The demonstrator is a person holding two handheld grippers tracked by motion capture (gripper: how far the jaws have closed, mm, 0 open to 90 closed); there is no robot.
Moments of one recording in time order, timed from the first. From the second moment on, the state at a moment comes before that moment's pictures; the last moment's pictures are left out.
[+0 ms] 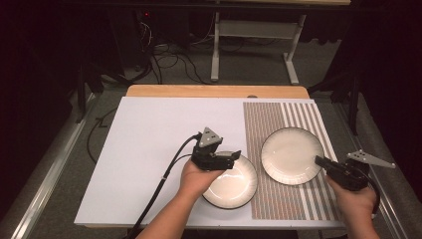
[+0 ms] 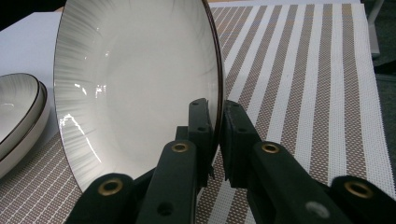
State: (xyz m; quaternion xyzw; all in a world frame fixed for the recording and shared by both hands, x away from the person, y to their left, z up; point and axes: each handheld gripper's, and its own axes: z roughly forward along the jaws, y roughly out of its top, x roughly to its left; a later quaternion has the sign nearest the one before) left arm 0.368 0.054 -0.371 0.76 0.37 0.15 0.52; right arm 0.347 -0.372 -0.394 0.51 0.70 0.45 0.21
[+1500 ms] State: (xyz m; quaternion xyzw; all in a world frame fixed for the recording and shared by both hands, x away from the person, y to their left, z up) left arm 0.301 0.233 -0.381 0.69 0.43 0.26 0.52; right arm 0.387 -0.366 -0.406 0.61 0.67 0.40 0.15
